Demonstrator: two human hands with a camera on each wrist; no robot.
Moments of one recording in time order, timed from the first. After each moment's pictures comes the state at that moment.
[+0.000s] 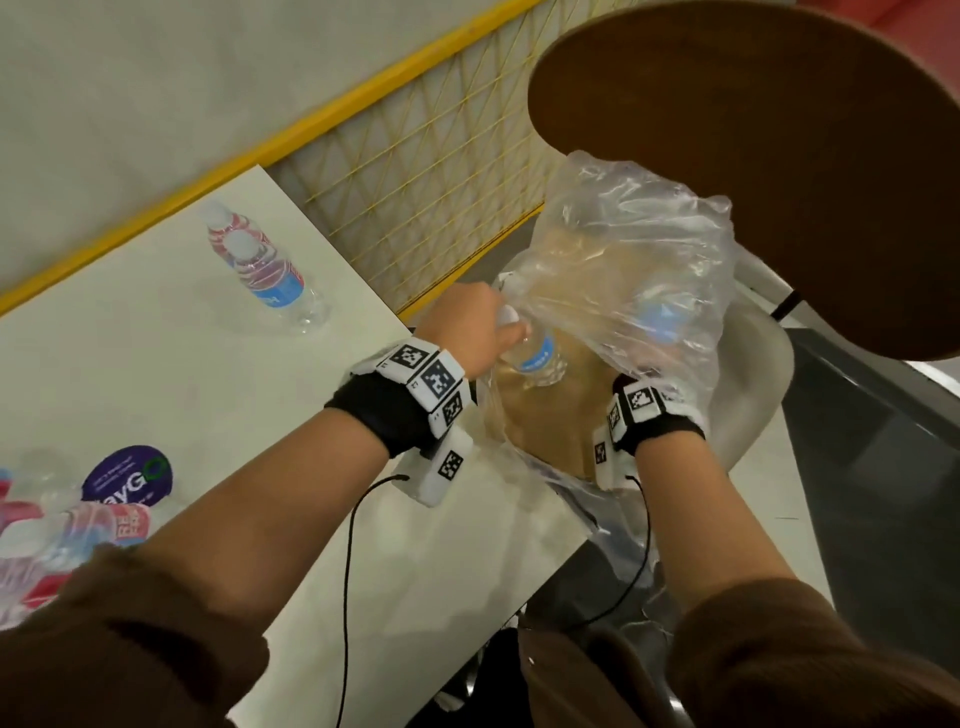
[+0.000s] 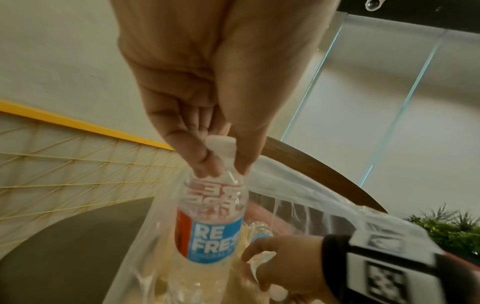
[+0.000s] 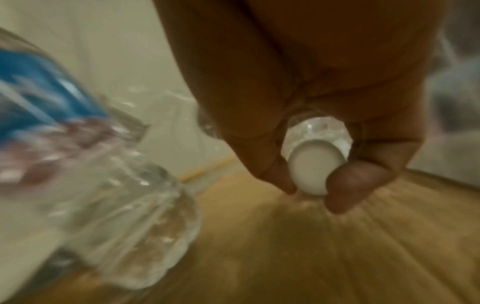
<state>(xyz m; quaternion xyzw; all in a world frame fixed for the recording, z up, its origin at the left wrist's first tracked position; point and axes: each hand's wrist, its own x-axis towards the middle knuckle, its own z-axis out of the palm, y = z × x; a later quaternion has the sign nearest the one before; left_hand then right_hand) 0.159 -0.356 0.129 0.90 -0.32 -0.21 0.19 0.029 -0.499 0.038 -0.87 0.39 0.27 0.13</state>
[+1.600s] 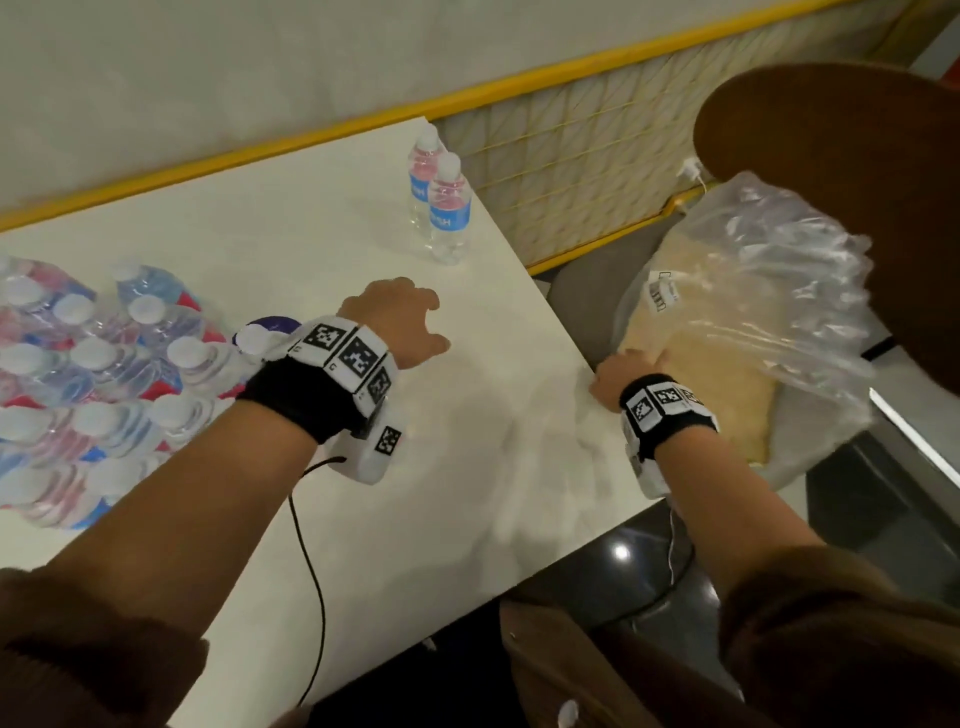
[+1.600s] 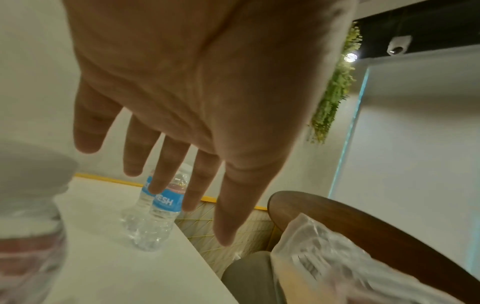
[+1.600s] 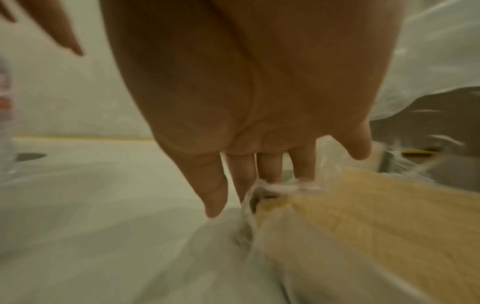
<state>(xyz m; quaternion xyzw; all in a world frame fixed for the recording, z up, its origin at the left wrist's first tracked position) 0.156 -0.108 0.156 0.95 -0.19 -0.24 0.02 0.078 -0.364 0.049 -0.91 0.20 0.38 -0.03</state>
